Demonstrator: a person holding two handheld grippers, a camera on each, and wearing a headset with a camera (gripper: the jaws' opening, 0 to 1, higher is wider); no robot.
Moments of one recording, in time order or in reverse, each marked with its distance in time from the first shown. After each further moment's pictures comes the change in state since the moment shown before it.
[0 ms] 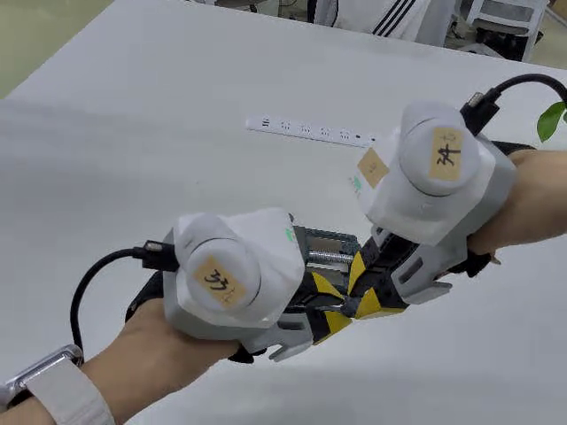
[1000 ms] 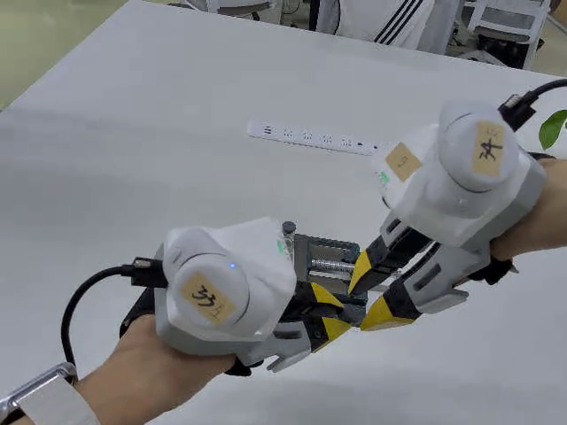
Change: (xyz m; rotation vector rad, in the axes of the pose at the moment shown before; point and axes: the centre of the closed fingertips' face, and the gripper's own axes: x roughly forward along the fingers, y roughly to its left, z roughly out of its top) left arm -0.009 0.005 0.002 -0.019 -0.042 0.035; right arm -0.015 -0.002 0.009 0.051 -0.151 -0.024
